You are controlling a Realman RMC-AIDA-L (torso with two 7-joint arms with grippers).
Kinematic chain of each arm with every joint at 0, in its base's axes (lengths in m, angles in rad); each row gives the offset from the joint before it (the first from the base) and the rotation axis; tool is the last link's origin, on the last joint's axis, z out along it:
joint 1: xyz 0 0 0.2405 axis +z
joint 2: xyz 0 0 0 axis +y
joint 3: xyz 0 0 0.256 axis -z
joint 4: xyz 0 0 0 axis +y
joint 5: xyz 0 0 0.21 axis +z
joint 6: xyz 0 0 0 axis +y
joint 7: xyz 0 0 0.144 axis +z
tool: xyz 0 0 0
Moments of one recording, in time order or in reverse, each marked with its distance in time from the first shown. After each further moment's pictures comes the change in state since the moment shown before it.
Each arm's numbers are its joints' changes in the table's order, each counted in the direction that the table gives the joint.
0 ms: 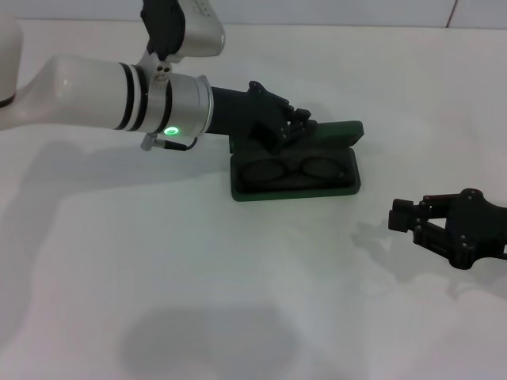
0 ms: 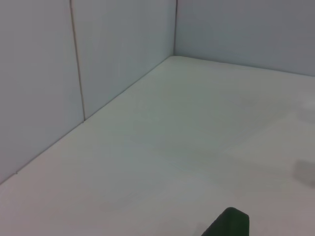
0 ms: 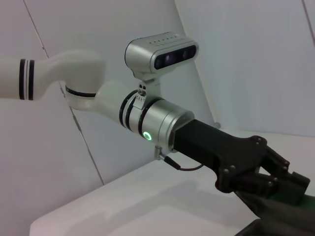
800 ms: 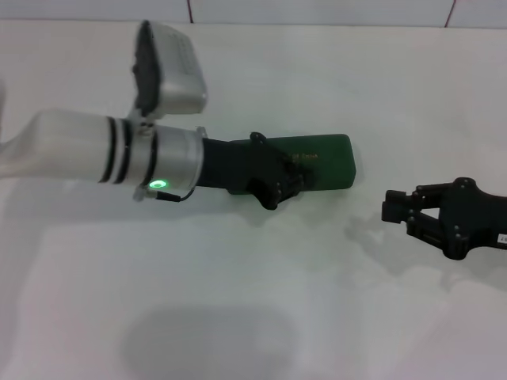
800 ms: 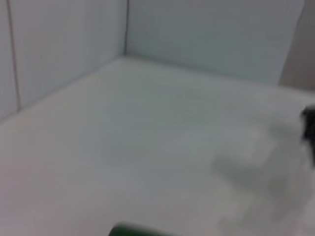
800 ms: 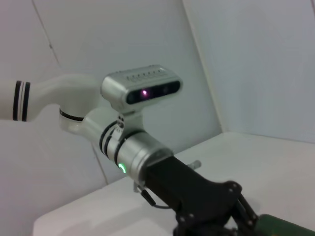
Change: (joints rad) left arm 0.138 -0.034 0.007 0.078 0.029 0.146 0.040; right arm 0.030 -0.003 0.006 -0.009 -0.001 0.001 0.000
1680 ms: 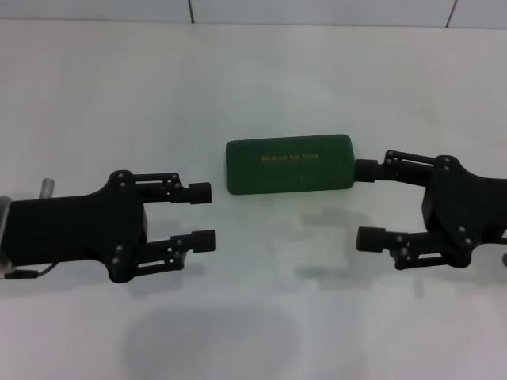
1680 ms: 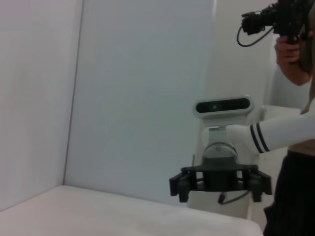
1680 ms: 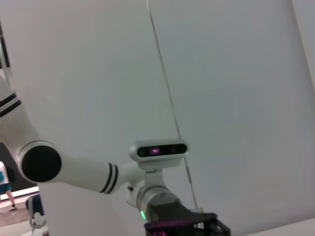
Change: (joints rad) left arm 0.360 0.116 0.293 0.101 -0.118 0.713 0.218; right arm 0.075 0.010 0.010 -0.032 0.083 -0.262 -0.051
